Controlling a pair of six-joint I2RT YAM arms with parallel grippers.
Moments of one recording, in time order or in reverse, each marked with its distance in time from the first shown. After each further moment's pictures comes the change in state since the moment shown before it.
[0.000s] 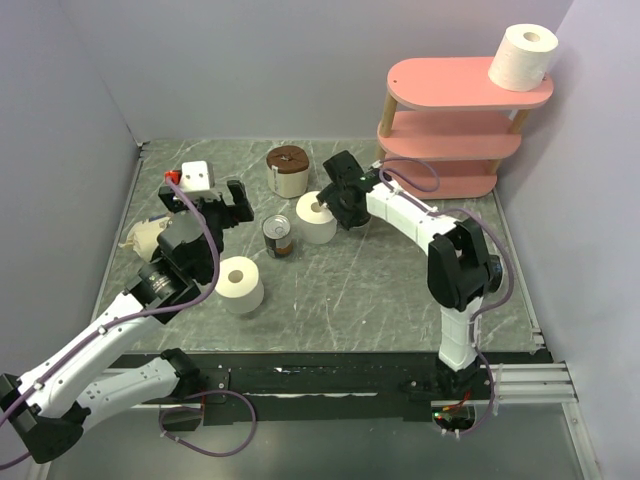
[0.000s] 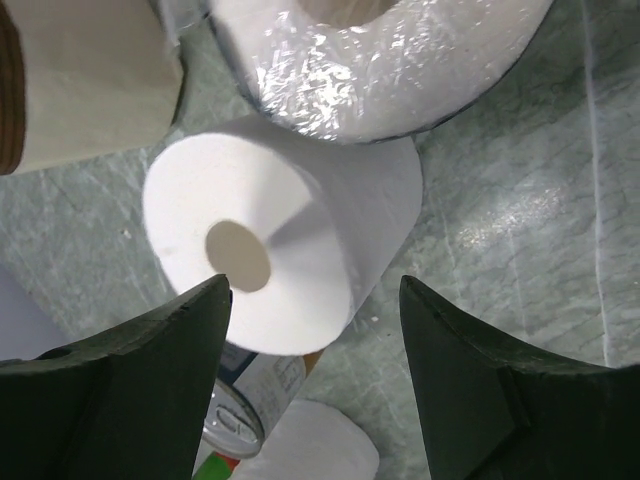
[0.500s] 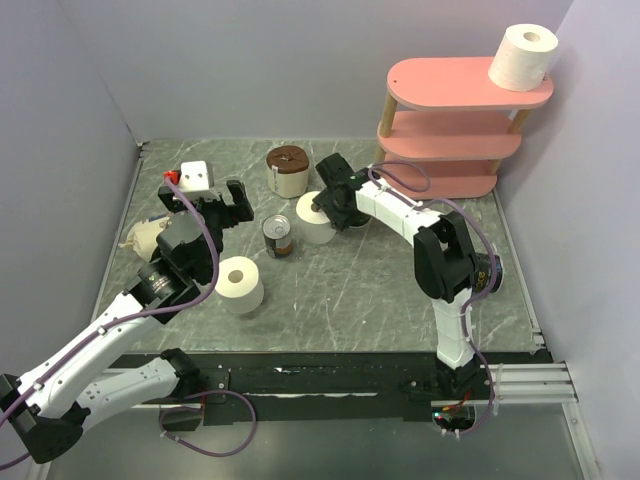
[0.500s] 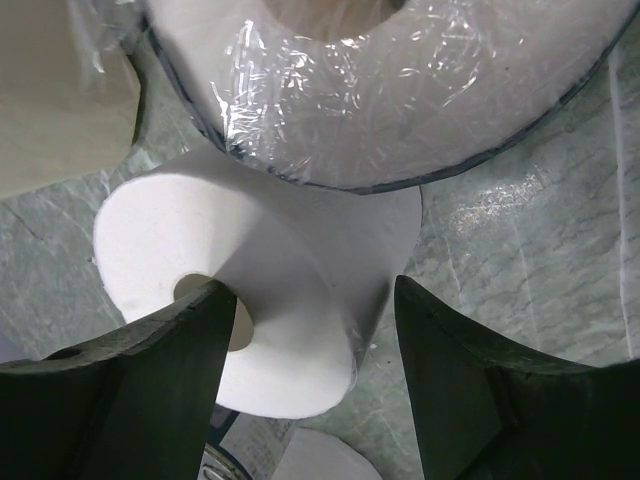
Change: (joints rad) left arm -0.001 -0.003 0.000 0.005 0.001 0.000; right arm 0.007 0.120 0.086 -0.043 0.006 0.029
